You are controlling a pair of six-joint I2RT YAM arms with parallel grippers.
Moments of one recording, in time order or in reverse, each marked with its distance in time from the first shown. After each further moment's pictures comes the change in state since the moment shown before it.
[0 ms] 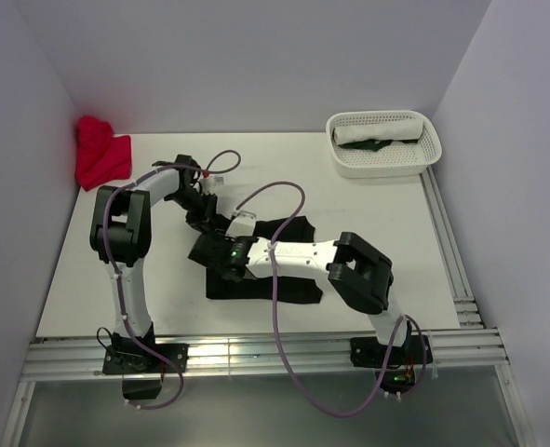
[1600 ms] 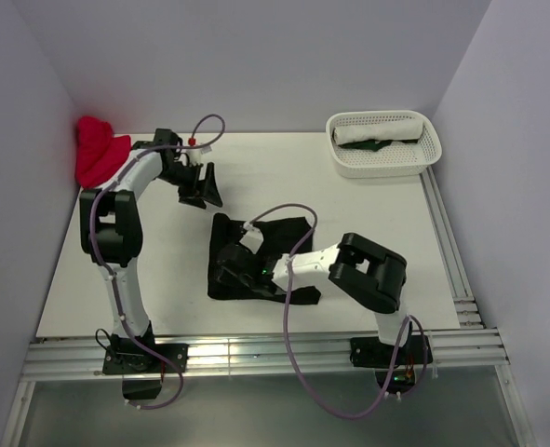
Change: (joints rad) left arm 0.061 -0.020 0.208 -0.034 0.129 -0.002; right arm -0.030 -0.061 -0.357 0.623 -0.270 -0.085
